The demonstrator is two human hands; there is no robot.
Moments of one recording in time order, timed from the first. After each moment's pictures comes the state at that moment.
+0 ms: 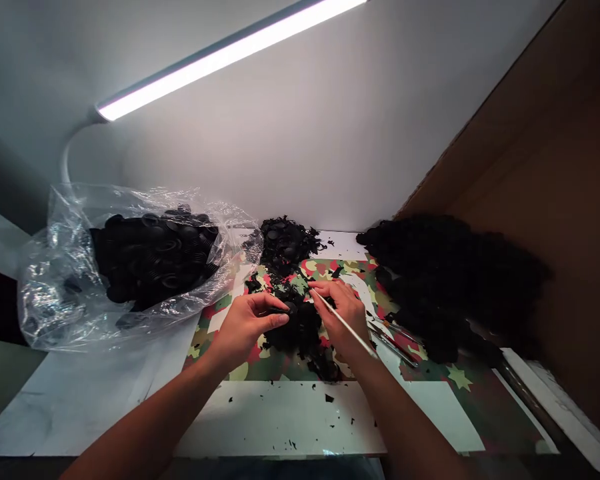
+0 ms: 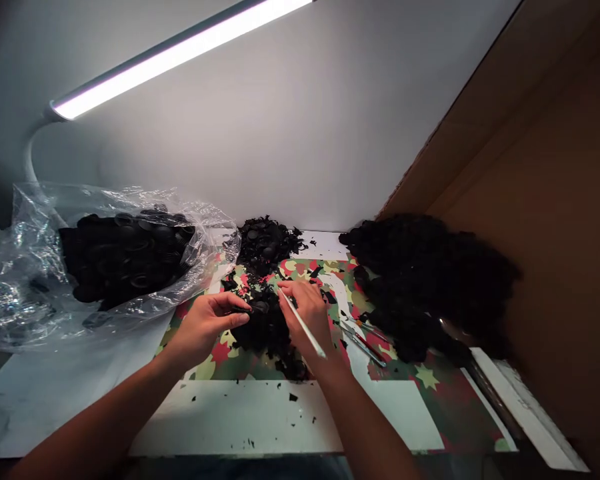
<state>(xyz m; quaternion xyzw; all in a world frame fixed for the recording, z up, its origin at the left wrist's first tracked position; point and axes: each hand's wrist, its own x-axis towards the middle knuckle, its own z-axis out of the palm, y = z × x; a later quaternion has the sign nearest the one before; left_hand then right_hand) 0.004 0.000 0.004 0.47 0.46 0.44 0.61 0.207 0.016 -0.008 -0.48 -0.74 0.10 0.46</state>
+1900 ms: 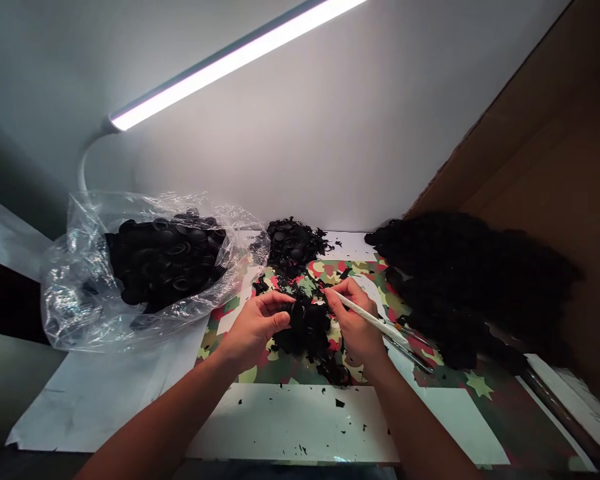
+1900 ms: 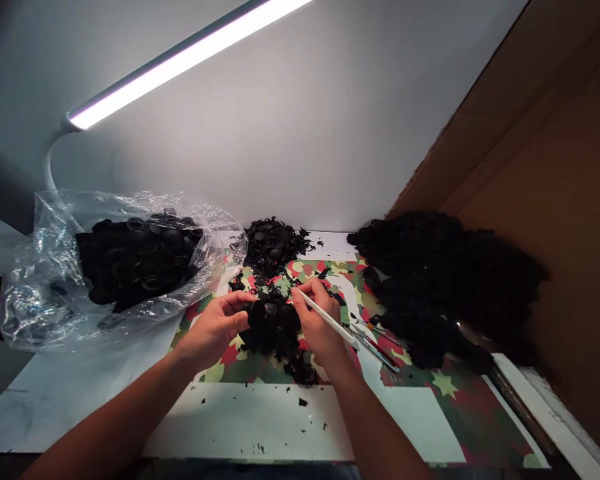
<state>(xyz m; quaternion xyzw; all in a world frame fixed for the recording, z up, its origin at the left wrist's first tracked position) 0.007 0.002 -0.002 0.33 0.36 0.49 0.72 0.209 0.012 -0.001 -0.59 -0.61 0.27 0.45</state>
